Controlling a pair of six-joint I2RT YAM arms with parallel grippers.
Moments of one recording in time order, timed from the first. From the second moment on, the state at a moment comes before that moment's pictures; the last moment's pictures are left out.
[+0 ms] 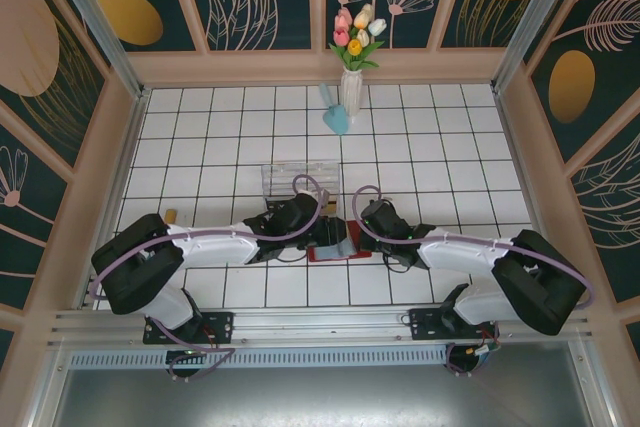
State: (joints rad) left arm -0.98 1.56 0.70 0.21 0.14 -0.98; right arm 0.82 1.30 0.44 -0.10 0.13 0.78
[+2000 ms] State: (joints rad) left arm -0.98 1.57 0.59 0.10 -0.06 -0.98; right arm 0.82 1.24 0.44 -0.13 0.04 0.81
